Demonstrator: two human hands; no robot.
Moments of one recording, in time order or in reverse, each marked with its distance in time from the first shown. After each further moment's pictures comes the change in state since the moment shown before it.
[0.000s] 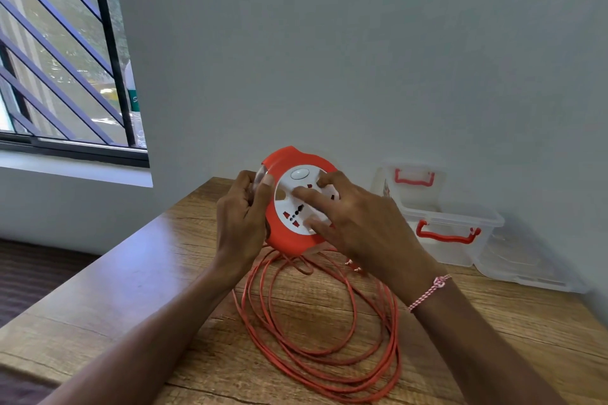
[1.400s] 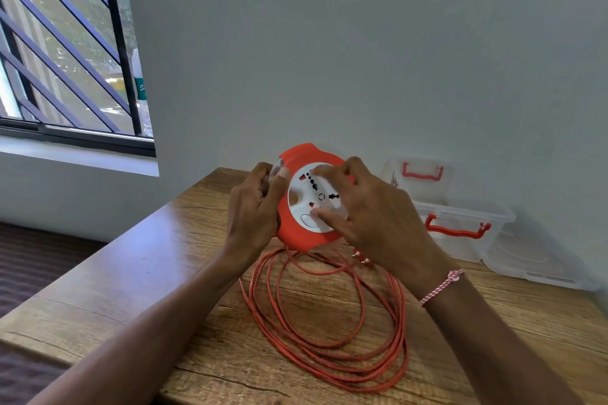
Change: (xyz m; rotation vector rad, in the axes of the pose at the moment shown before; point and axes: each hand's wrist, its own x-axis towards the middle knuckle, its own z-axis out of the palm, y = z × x) left_hand 0.001 -0.006 0.001 0.042 -0.078 0.022; right_hand 0.002 -0.007 -0.007 0.062 -0.051 0.150
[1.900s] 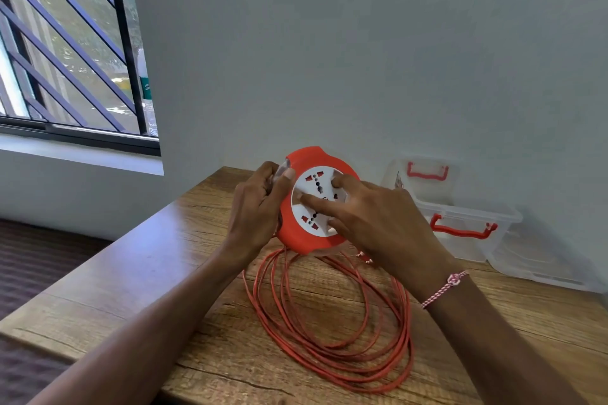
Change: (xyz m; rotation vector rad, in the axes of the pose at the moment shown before) left_hand 0.003 -0.002 -0.006 -0.022 -0.079 -0.041; right_hand -0.004 0.003 0.004 -0.329 -0.056 -0.237
